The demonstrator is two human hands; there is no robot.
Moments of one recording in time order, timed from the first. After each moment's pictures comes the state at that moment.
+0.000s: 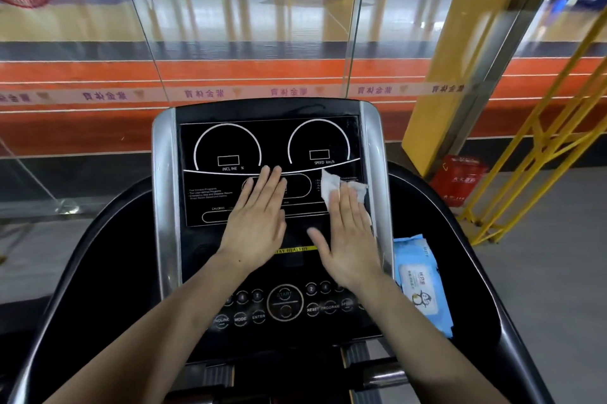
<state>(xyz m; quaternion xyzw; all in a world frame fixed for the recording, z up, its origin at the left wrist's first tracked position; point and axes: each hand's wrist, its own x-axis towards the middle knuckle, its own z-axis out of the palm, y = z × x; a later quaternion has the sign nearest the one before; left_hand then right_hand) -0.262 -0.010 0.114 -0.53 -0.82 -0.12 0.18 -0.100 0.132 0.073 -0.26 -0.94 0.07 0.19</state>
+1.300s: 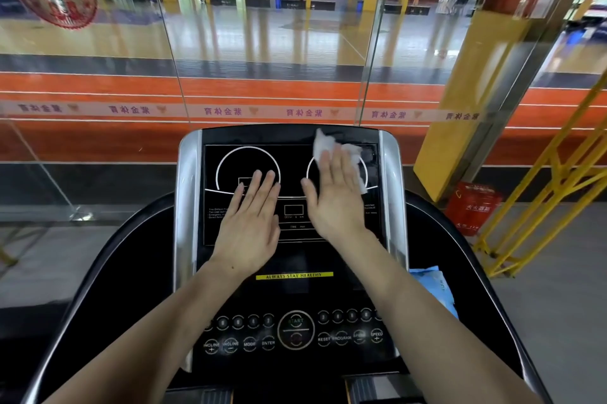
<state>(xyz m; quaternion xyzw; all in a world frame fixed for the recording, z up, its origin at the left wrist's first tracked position) -0.300 -0.024 0.131 -0.49 -0.83 -0.11 0.23 -0.205 0.154 0.157 -0.25 -0.92 0.07 0.28</state>
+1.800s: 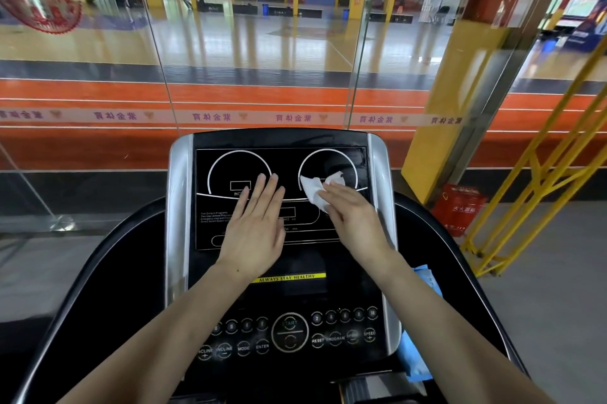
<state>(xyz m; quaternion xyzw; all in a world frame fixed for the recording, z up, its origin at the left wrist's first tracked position) -0.285 -0.011 0.131 -0.51 -0.82 -0.16 0.22 -0.151 0.181 0.140 -0.09 -0.90 0.13 0.41</state>
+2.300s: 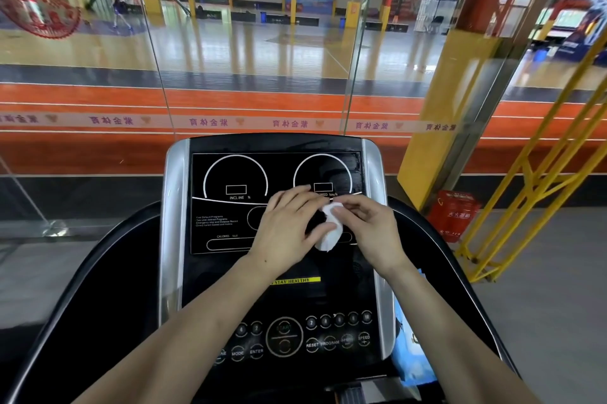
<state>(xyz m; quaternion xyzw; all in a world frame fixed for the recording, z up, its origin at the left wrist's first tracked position) -0.251 0.034 0.157 -0.58 -0.74 -0.29 0.19 -0.106 0.159 0.181 -0.18 -0.71 0.58 0.35</state>
